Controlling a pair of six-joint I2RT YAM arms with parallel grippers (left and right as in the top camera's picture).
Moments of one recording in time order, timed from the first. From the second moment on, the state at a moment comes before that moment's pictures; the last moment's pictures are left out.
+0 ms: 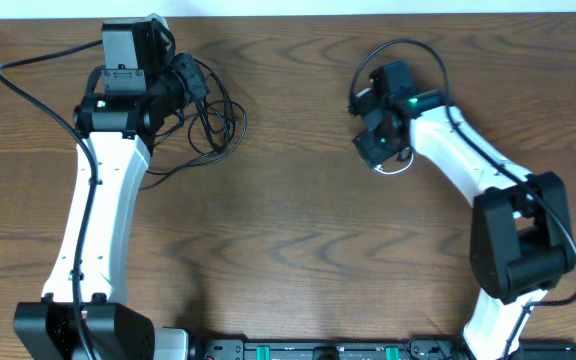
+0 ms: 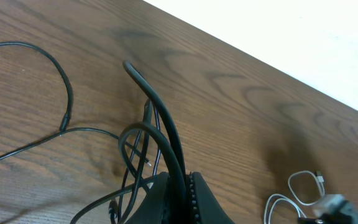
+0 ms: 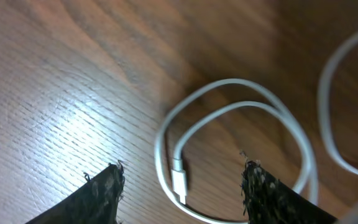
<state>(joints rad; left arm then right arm) -0.02 1.57 1.48 -0.67 0.19 -0.45 0.35 1.97 1.42 -0.74 -0.04 -0.25</state>
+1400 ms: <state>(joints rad) -0.02 1.57 1.48 -0.68 0.19 -0.45 0.27 2.11 1.46 -0.65 -0.01 0.13</state>
